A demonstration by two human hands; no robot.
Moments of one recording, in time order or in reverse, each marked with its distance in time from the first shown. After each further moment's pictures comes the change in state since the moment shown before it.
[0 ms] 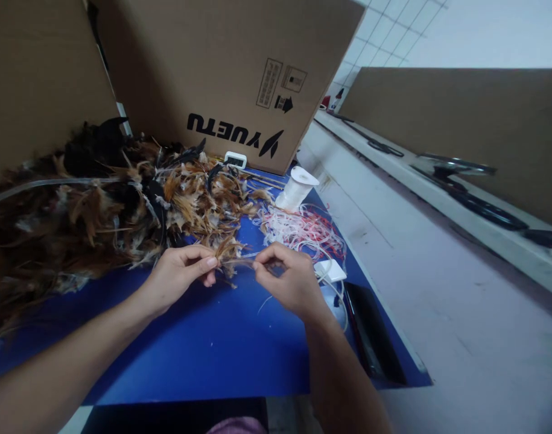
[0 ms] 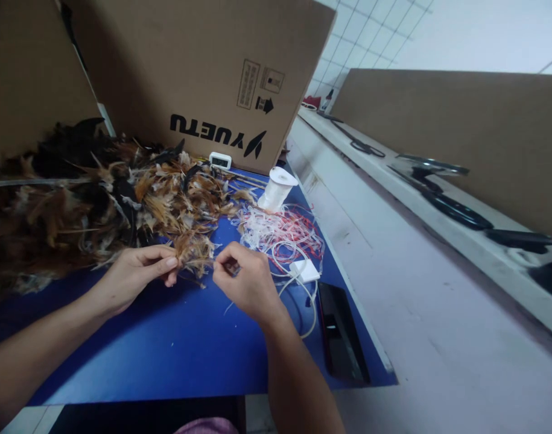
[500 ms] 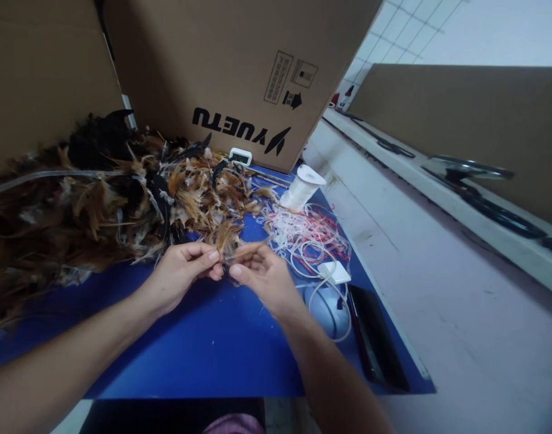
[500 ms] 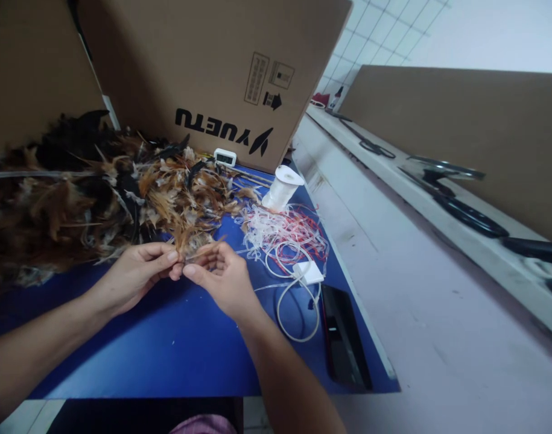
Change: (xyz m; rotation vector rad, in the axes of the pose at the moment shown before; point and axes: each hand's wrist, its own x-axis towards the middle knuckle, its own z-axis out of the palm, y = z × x) left_hand -0.001 -0.006 0.006 -0.337 0.041 -0.127; right_hand -0.002 -0.001 0.039 0.747 -0.096 0.400
